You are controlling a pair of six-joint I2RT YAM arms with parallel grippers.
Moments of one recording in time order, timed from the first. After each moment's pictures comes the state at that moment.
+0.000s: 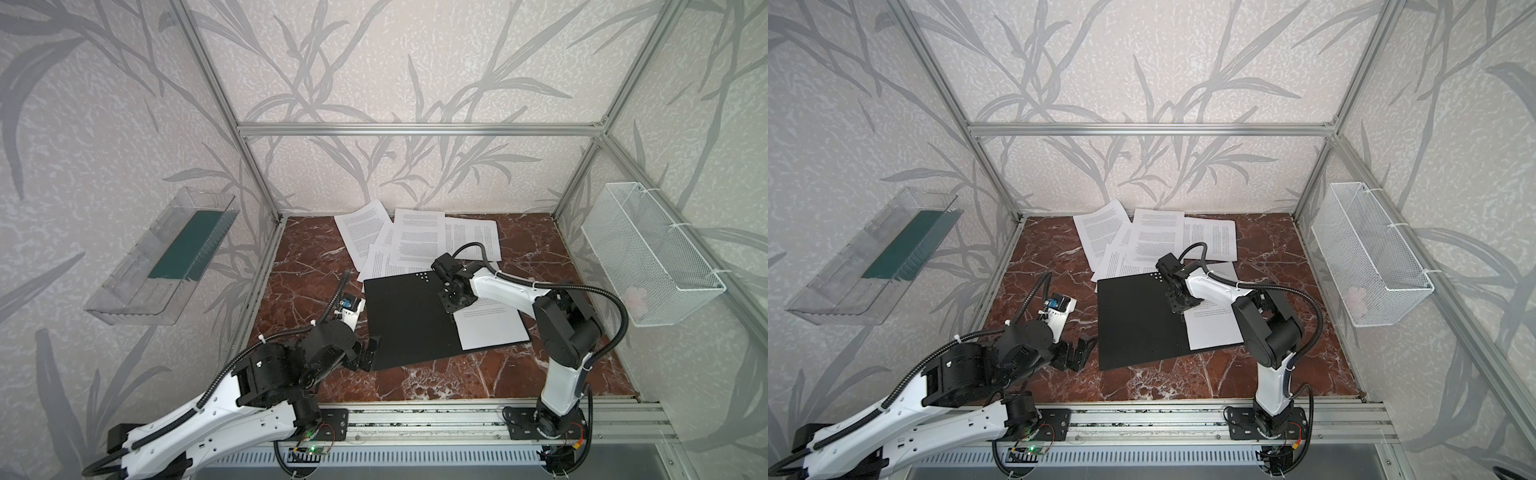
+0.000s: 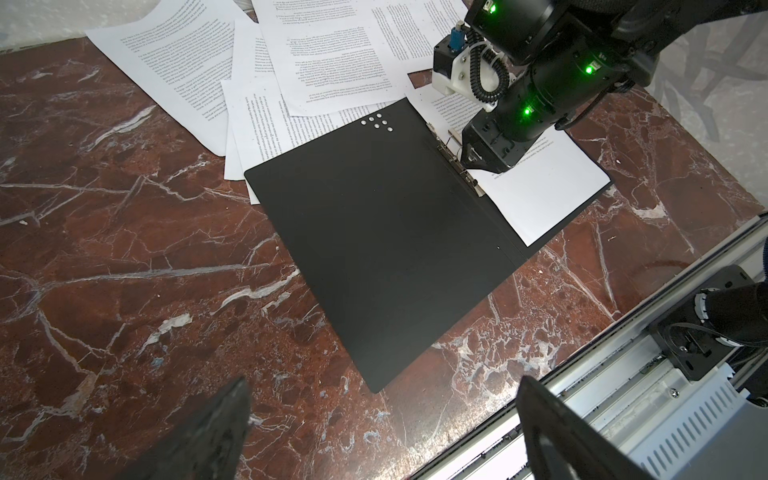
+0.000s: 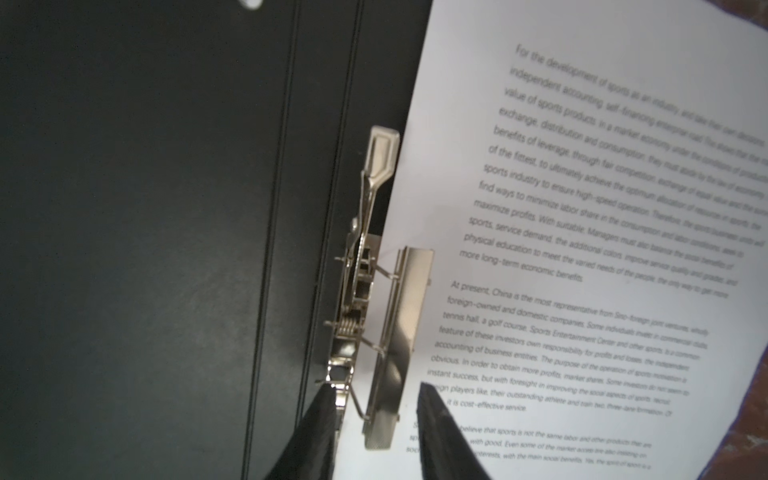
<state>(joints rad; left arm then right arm) -1.07 0.67 0.90 -0.99 -0.38 -0.52 0.63 1.88 1.27 -0.74 0.18 0.27</state>
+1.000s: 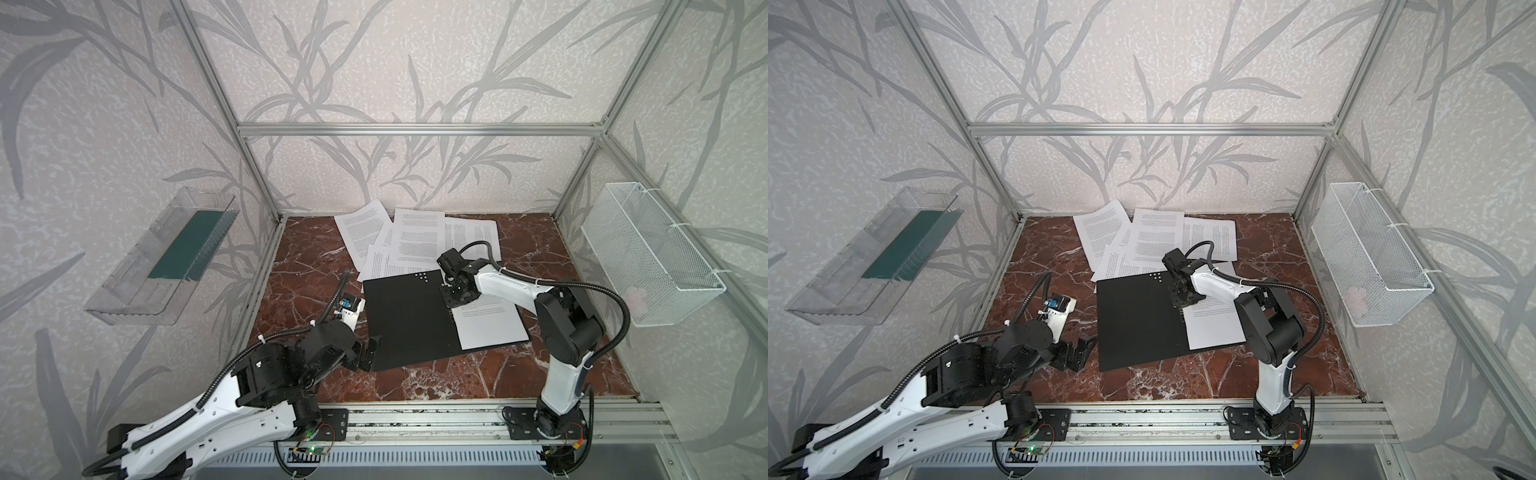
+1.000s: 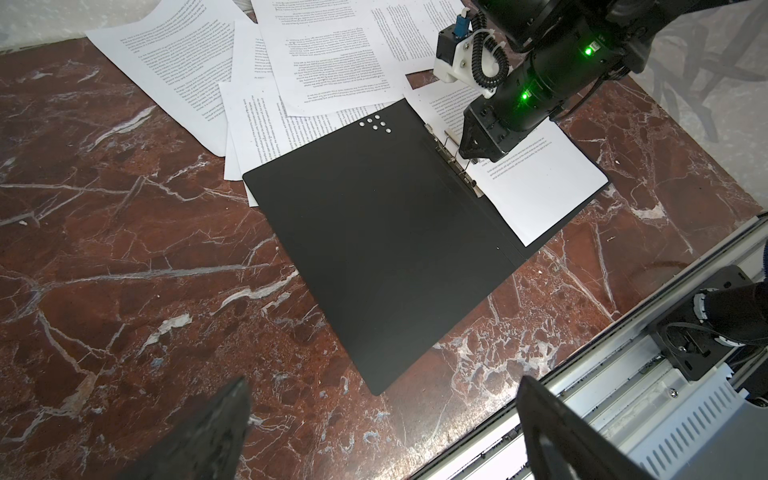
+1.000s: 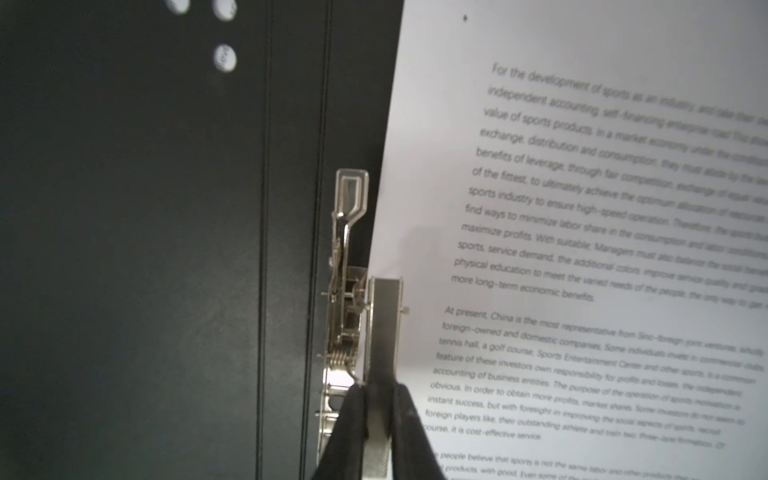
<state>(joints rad) -1.07 0.67 0.90 -0.99 -0.38 -0.52 0.59 1.88 1.27 -0.68 0.07 0.30</state>
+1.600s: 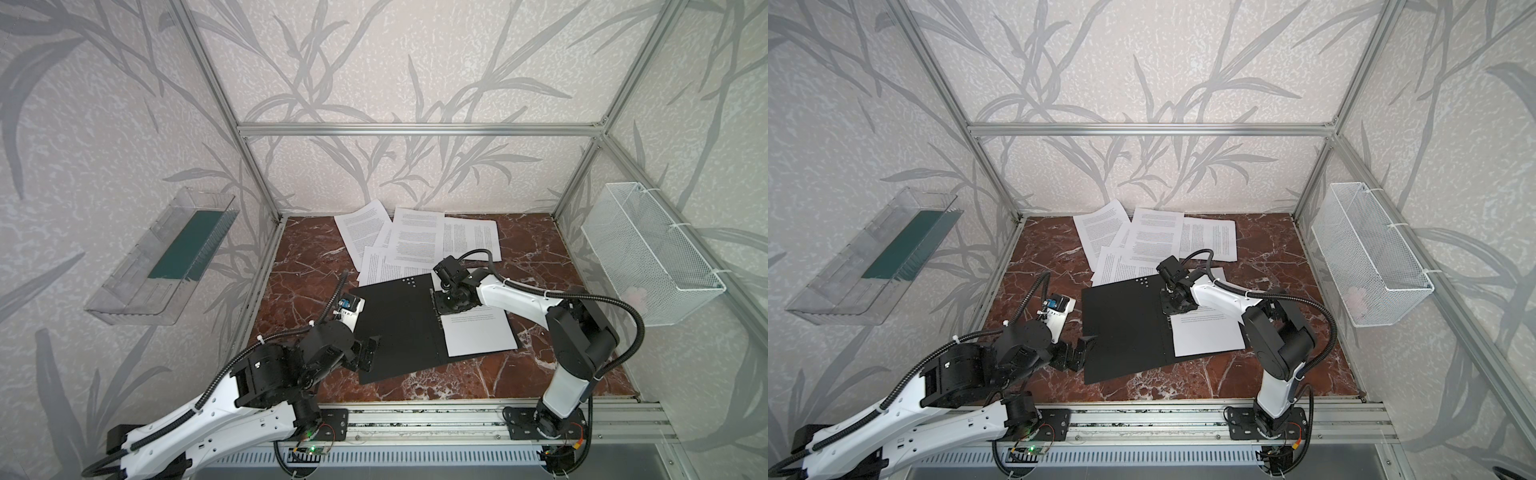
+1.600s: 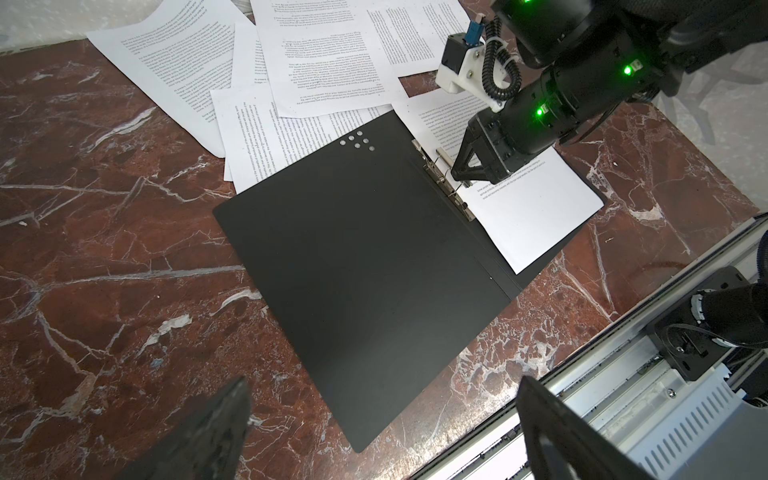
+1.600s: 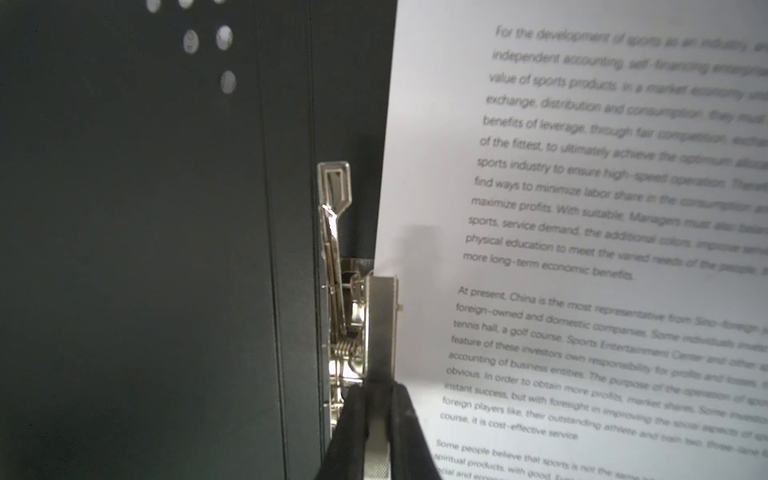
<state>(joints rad) -1.07 0.66 0.89 -0.99 -0.38 -0.52 0.68 1.77 1.15 -0.58 -0.03 0.53</state>
